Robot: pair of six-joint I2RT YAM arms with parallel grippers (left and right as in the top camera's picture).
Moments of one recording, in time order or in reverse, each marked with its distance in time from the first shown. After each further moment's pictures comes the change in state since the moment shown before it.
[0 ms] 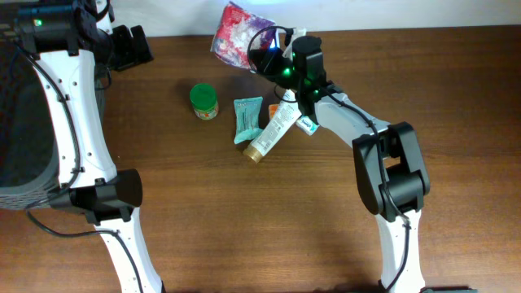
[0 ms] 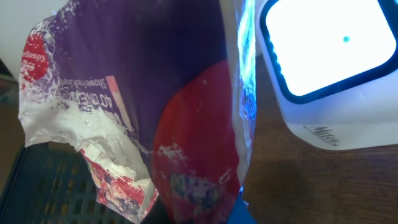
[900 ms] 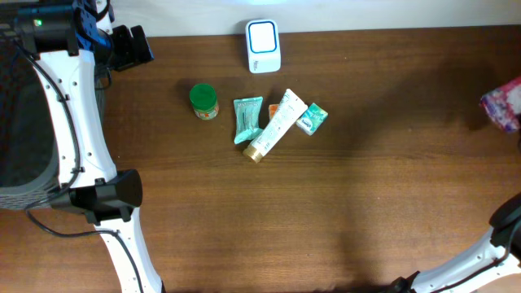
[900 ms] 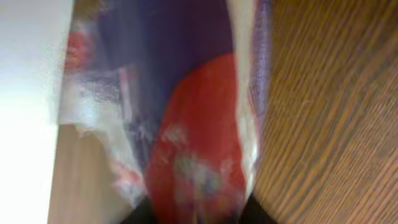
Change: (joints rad) left arm 0.000 0.000 0.000 0.000 0.000 0.000; right arm -1.165 -0.187 0.004 -0.821 0.064 -0.397
